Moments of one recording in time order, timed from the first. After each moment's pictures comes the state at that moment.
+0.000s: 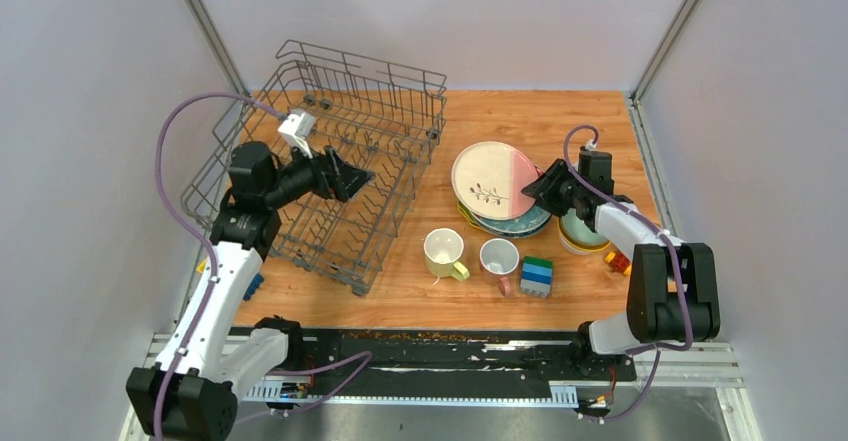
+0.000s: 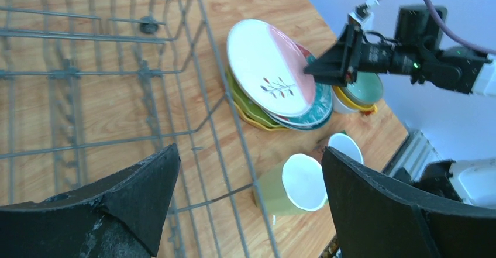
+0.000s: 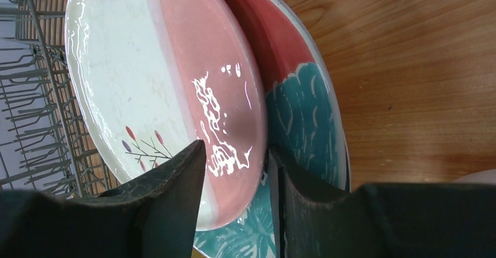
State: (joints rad) left arm -0.09 0.93 0.87 -0.13 0.70 -0.35; right arm 0.02 1.45 0.77 -0.04 -0.33 0.71
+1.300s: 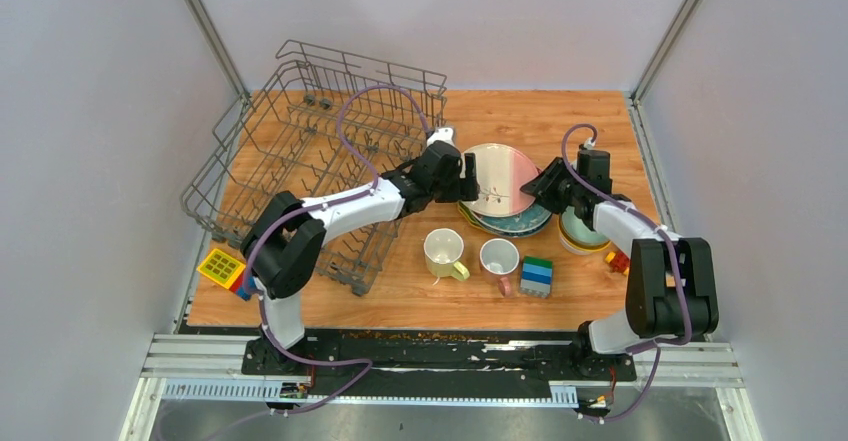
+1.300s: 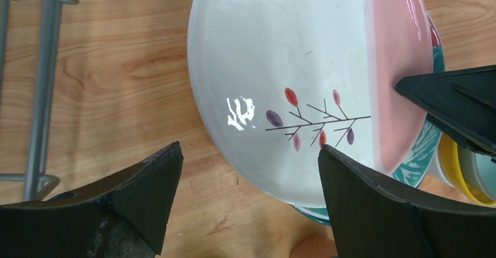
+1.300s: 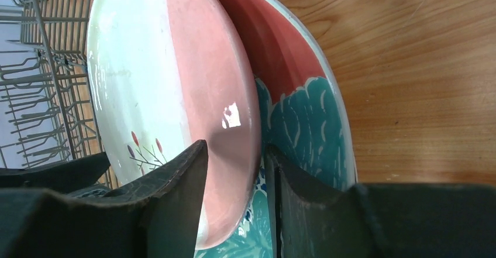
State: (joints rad) left arm -0.80 1.83 1.31 -0.14 -0.18 -0.66; right arm 0.02 1.48 0.77 0.00 -0.32 0.71
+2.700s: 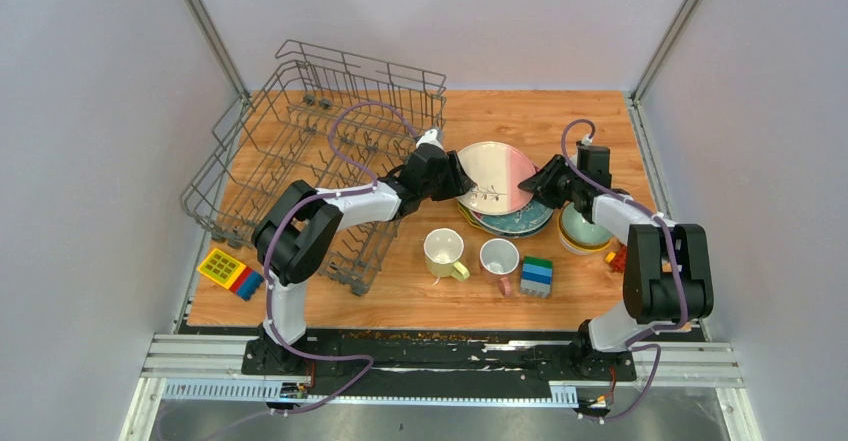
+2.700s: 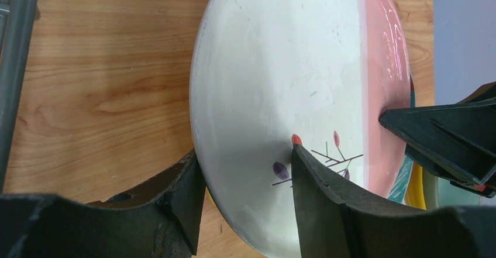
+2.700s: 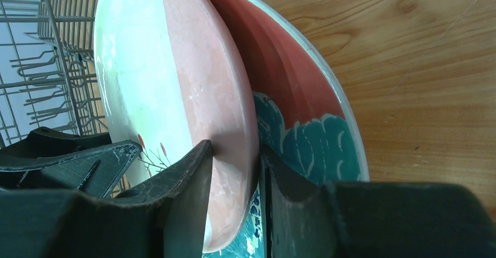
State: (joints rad) left arm -0.73 1.95 1.21 0.19 -0.02 -0.81; right arm 0.01 1.56 0.81 0.03 -0.40 0.71
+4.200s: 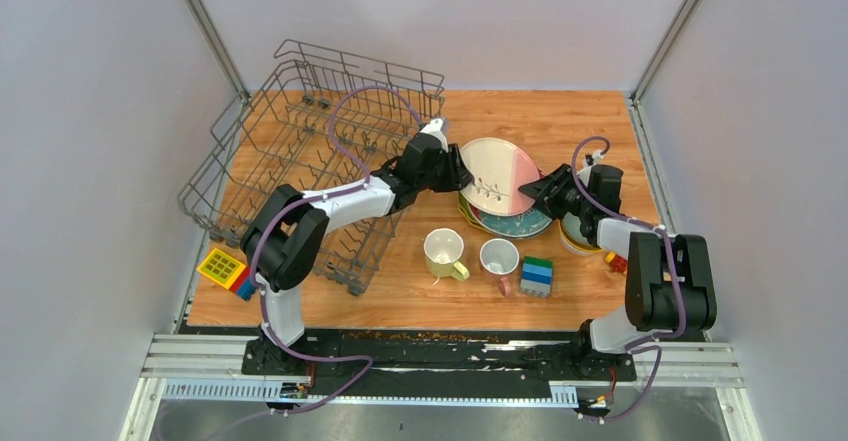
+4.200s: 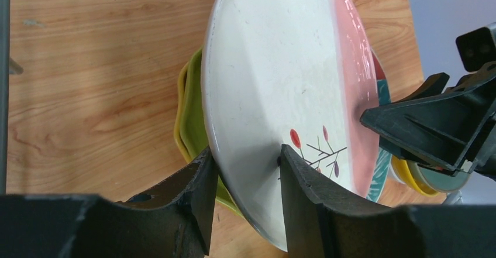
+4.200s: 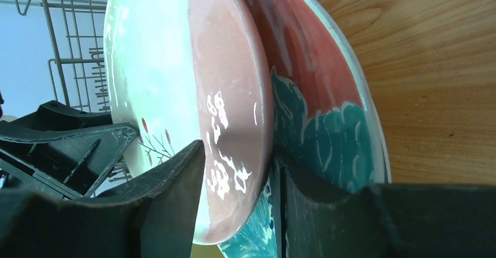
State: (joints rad) left arm -0.73 1.88 1.24 0.14 0.05 -0.67; right arm -0.06 1.51 0.60 0.38 -0.59 0.87
